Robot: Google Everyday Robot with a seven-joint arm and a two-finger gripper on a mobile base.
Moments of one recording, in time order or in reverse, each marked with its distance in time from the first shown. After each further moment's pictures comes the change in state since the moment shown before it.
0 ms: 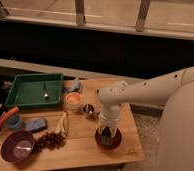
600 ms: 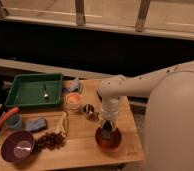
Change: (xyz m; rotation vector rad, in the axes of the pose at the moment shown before) arm -0.033 0.015 -0.007 0.033 -0.008 -0.026
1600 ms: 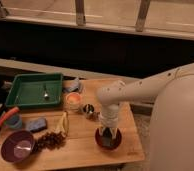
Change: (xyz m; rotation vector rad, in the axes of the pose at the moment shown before) arm 0.029 -0.017 0.014 0.024 0.046 0.042
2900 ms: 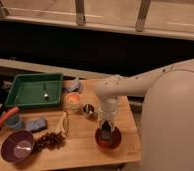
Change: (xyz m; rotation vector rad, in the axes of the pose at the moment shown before) arm -0.028 0.020 -0.015 0.004 -0.035 -0.064
